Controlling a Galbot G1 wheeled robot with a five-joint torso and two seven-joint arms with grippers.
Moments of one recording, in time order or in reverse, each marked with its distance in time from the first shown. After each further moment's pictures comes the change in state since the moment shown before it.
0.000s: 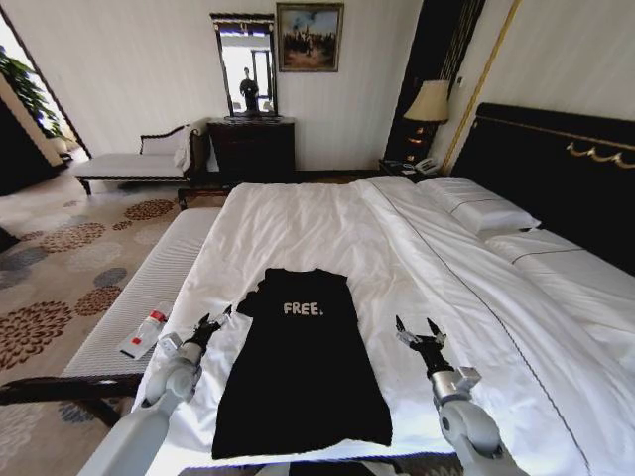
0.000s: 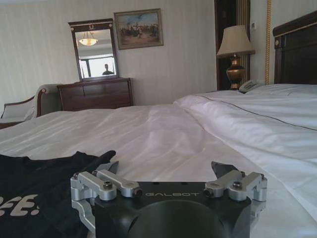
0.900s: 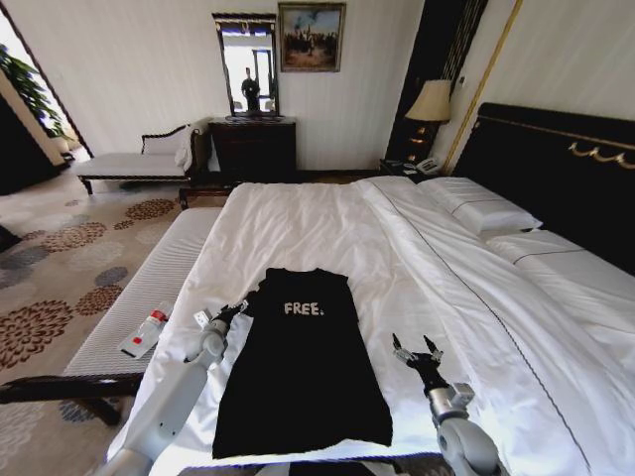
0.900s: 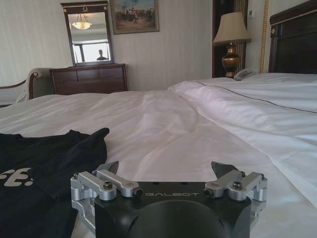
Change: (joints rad) left arm -0.232 -0.101 0.192 0.259 0.038 0.044 -0.046; right arm -0.018 0.018 -0.009 -0.041 -0.043 0.008 0.009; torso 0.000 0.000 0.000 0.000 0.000
